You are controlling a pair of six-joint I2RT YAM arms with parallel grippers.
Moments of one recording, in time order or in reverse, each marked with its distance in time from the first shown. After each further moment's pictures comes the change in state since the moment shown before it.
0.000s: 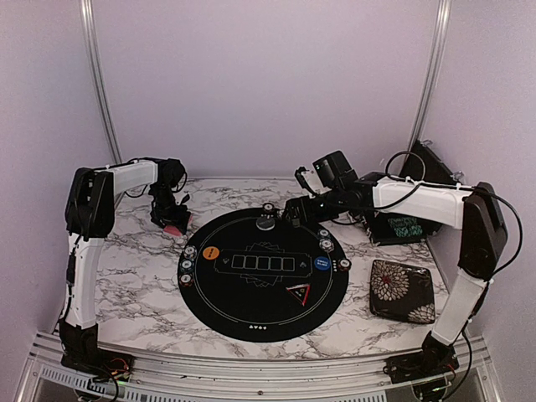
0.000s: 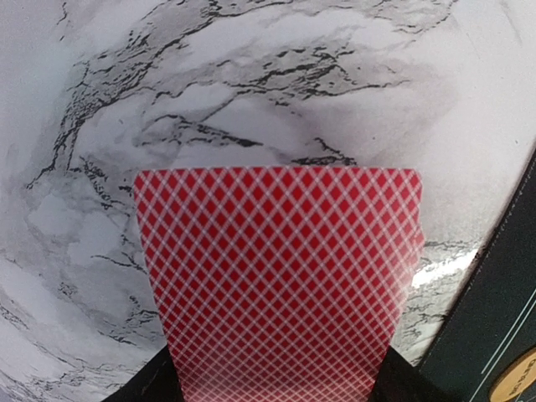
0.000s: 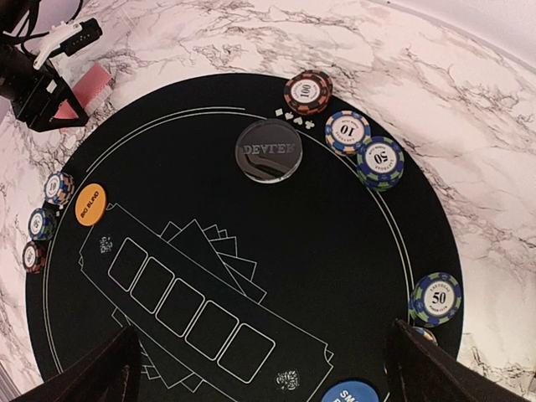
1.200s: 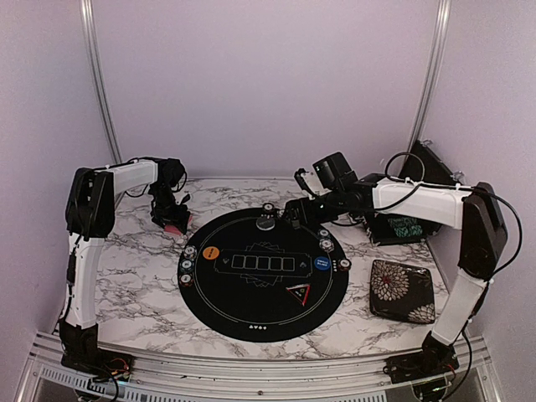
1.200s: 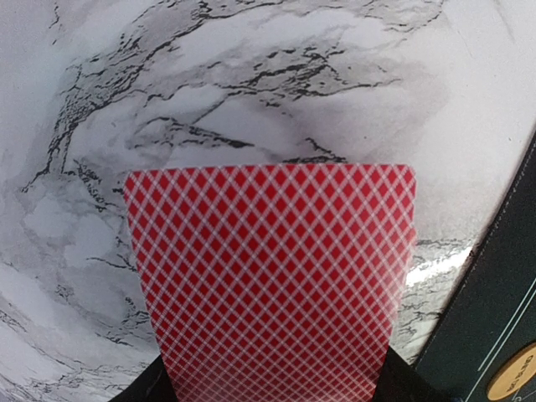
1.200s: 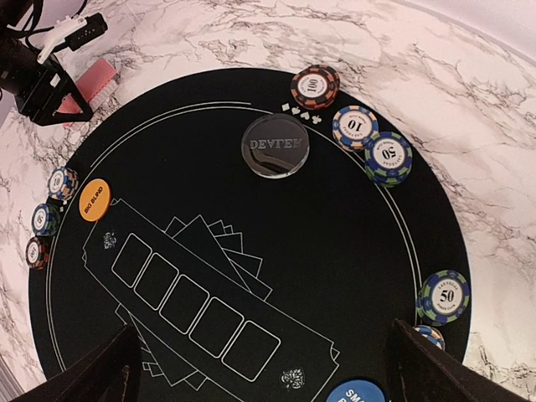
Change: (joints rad) left arm 0.000 0.005 0.015 -0.012 0.019 0.011; right arm 0.000 0.000 -0.013 0.008 -0.016 0.004
